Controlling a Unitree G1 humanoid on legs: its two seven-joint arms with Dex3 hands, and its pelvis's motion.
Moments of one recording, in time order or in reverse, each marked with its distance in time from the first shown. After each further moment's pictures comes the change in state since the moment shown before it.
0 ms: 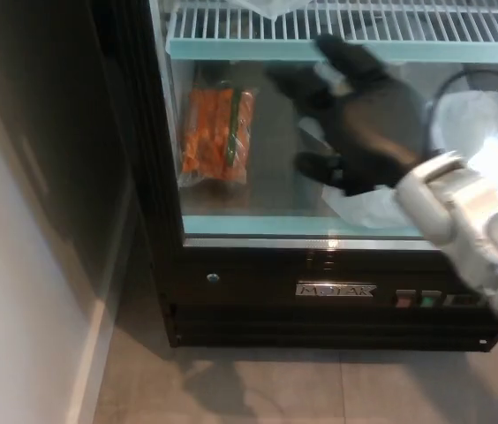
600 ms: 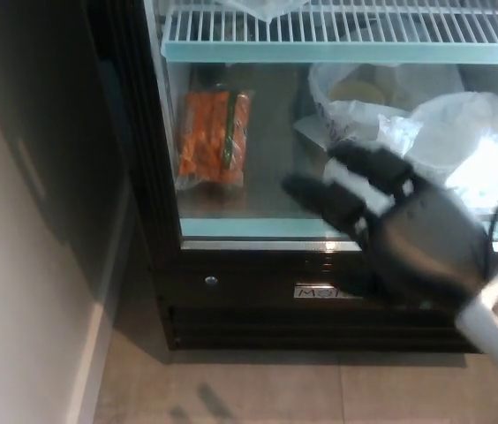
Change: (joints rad) left_arm -0.006 -0.001 -0.002 0.001 0.008 -0.013 -0.001; right_arm 0.502 -0.200 -0.021 -0.594 0.018 -0.065 0.048
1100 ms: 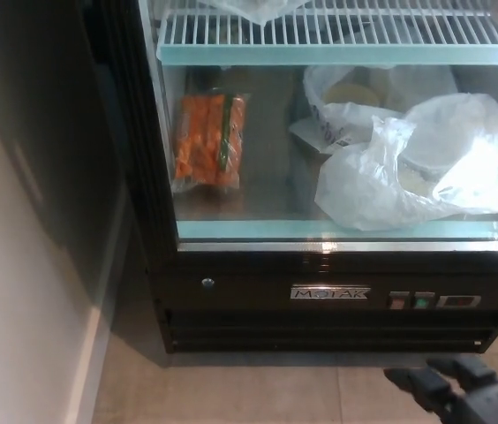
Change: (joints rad) left_arm 0.009 0.000 0.005 0.005 -0.001 0.000 0.001; right_arm 0.390 0.028 -0.057 0.392 0.023 -0.048 -0.171
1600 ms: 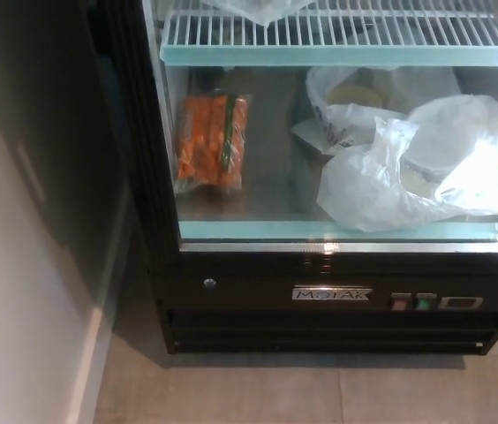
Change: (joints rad) left_arm 0.073 0.000 0.001 0.002 0.000 -0.002 0.006; right_arm 0.010 0.100 -0.061 0.570 0.053 0.101 -0.024
